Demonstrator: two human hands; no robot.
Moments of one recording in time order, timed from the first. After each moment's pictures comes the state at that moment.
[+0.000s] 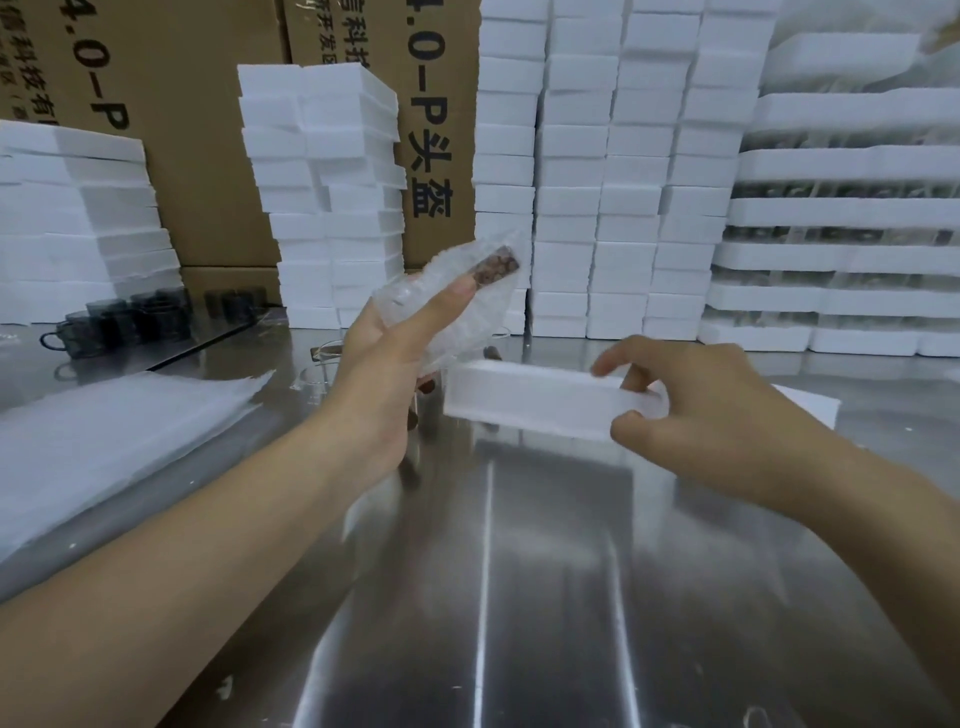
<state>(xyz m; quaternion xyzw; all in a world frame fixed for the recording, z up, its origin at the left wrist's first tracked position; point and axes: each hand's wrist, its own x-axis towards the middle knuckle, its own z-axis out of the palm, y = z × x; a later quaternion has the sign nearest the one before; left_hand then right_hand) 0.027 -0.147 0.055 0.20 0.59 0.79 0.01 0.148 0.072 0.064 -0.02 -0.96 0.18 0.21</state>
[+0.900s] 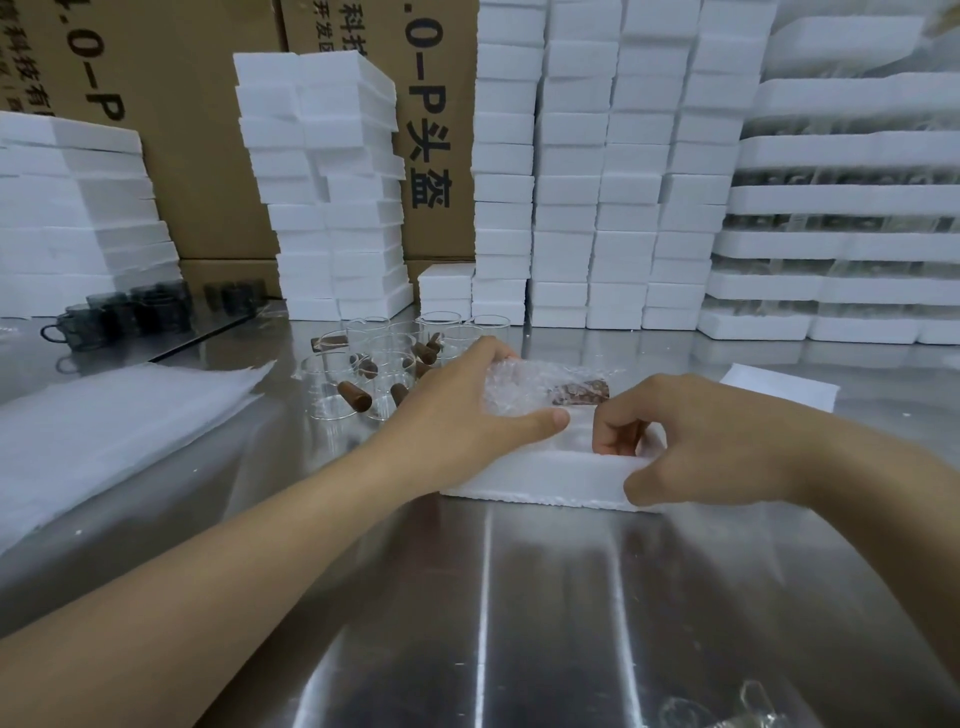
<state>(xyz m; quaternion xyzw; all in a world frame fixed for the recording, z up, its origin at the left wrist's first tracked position) 0.030 -0.133 0.020 0.34 0.86 0.38 -0.06 0.153 0.071 0.063 0.03 -0.99 0.17 0.02</state>
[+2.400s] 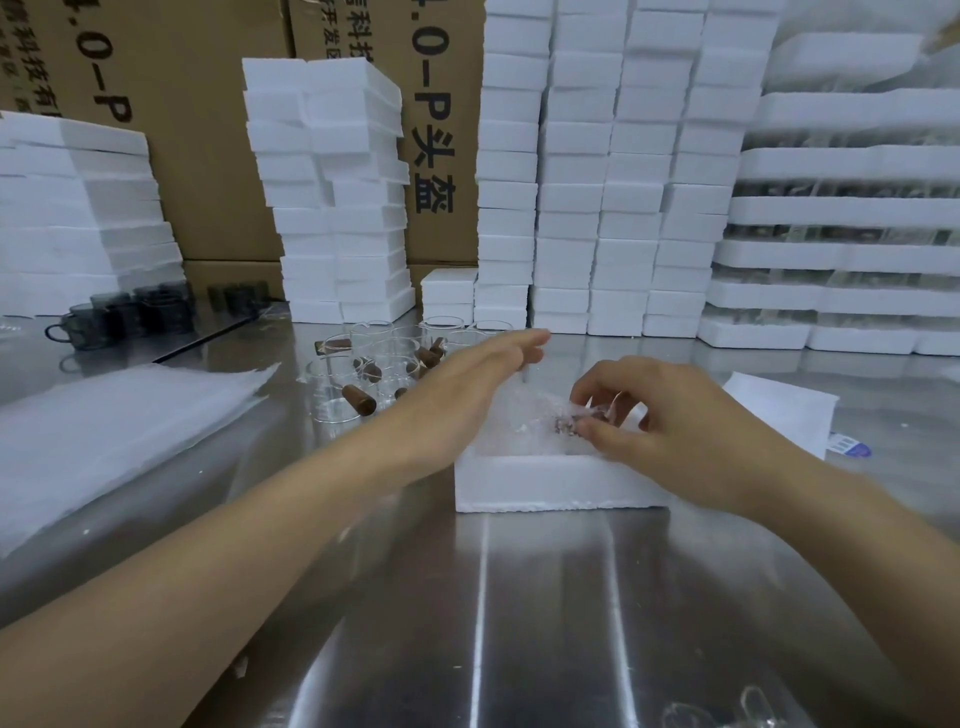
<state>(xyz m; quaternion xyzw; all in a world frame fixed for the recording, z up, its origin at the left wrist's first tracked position) 0.030 -0.137 0.039 0.39 0.78 0.49 0.03 0.127 0.079 0.037 0.08 -0.95 0.19 0.22</state>
